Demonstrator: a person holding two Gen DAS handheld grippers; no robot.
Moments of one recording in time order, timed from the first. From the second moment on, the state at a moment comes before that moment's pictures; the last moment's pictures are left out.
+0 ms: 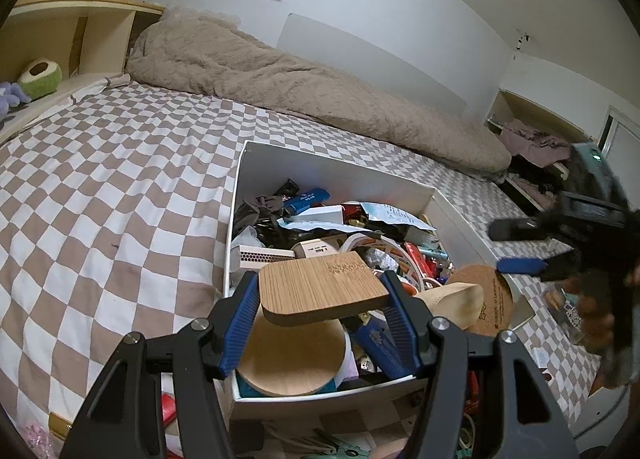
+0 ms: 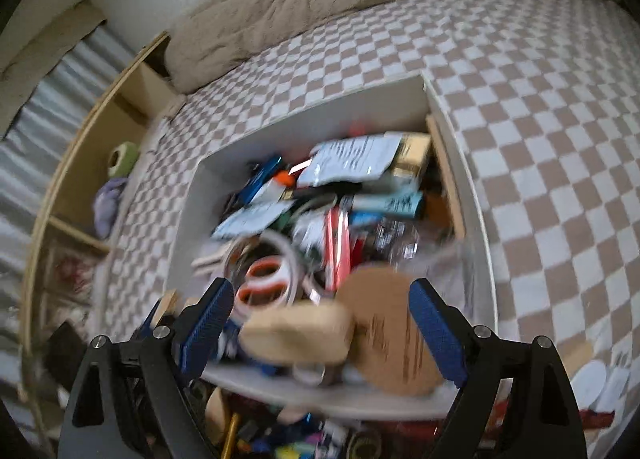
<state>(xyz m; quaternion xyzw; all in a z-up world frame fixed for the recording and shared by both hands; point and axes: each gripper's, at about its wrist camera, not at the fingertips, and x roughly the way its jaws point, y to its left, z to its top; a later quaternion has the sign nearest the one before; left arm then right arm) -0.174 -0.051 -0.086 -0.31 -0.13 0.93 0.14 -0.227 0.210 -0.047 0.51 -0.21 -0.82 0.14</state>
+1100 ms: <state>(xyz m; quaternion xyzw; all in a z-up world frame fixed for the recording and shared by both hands) -0.170 -0.053 -0.075 -0.27 -0.12 0.94 0.16 -0.219 0.186 -0.056 0.52 -0.15 -0.83 0.12</state>
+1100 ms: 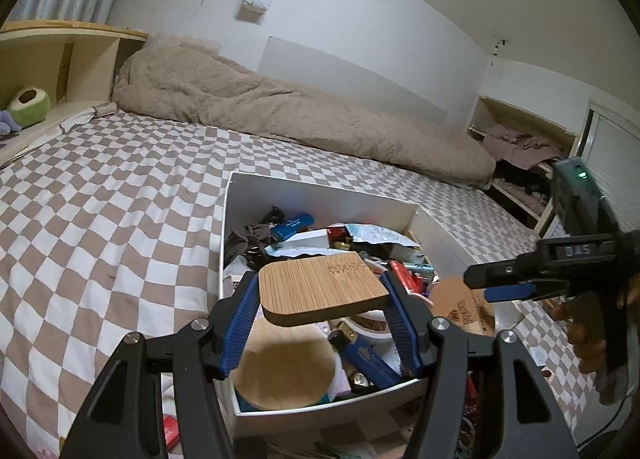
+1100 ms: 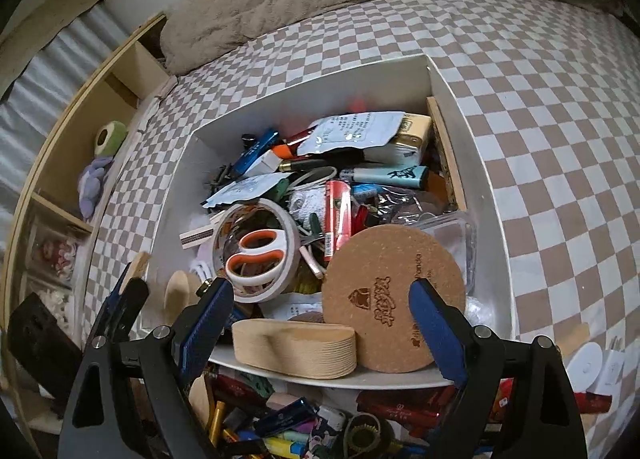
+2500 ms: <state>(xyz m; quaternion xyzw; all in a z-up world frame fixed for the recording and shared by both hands) -0.124 -0.037 -0.013 -0.28 -0.06 0.95 0.14 -0.126 0.182 -0.007 0.38 -0.06 -0.92 0.09</state>
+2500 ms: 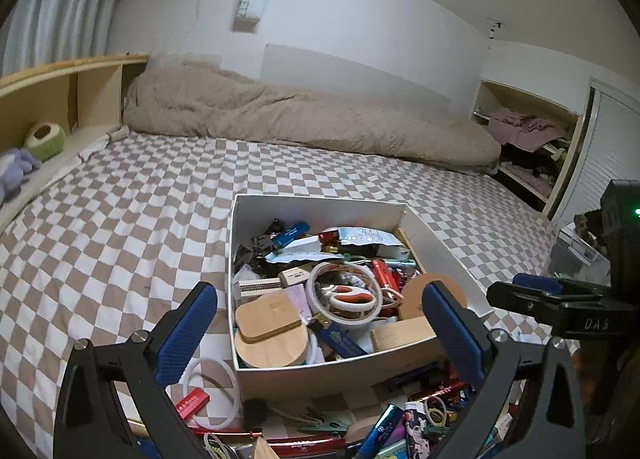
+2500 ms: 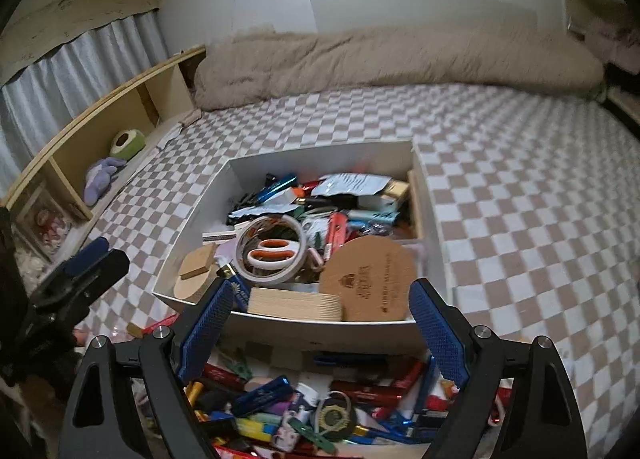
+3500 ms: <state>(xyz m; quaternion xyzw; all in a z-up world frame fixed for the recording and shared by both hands) -0.097 -0.023 -0.012 -0.28 -0.07 0.95 0.15 -0.053 0.214 0.001 0.24 -0.02 -0.97 0.05</state>
